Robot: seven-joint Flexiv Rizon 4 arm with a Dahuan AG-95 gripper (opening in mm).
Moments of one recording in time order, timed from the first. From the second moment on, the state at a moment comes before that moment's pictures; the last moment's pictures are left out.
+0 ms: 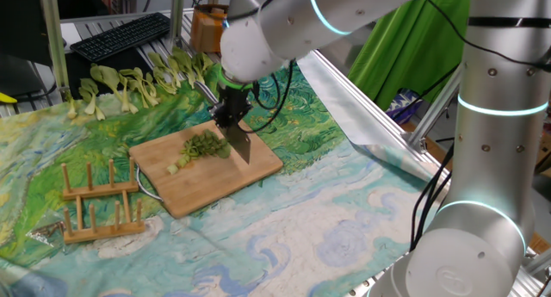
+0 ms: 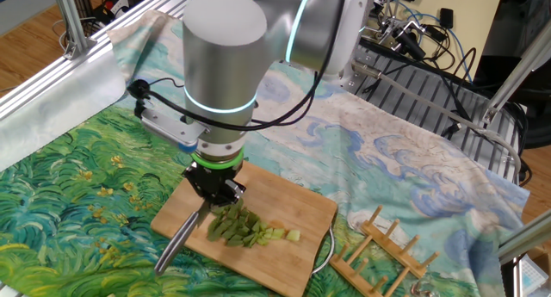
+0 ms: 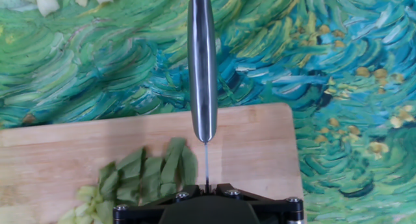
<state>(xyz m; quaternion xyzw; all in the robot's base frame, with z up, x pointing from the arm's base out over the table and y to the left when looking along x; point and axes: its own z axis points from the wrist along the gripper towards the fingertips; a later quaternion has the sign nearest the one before) 0.611 -0.001 0.035 -0.02 1.00 -0.01 0.05</state>
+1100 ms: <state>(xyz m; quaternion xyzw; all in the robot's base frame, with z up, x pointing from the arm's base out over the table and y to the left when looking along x) 0.602 0.002 0.035 -0.01 1.00 -0.02 0.10</state>
